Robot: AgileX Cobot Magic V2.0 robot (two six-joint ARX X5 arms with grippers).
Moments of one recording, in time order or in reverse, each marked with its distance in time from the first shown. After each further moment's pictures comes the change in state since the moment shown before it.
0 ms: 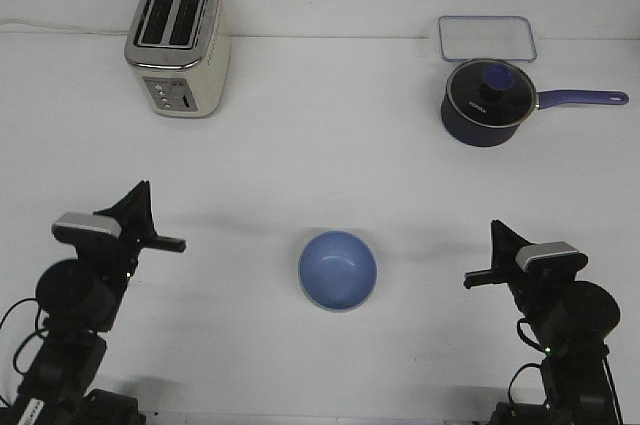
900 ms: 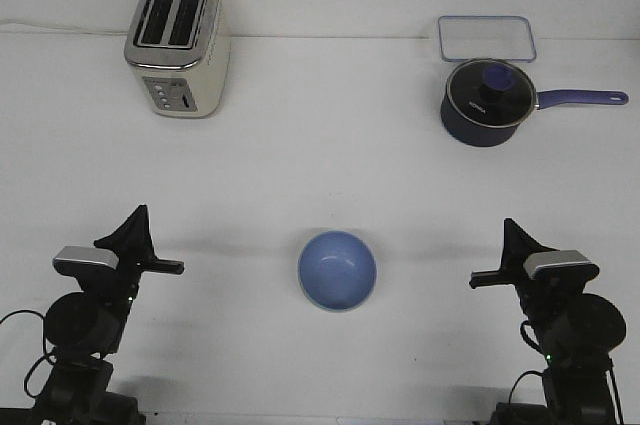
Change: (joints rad) left arm 0.022 -0.126 -0.166 0.074 -0.014 -0.060; right arm 0.000 -0.045 -0.010 0.021 0.075 0.002
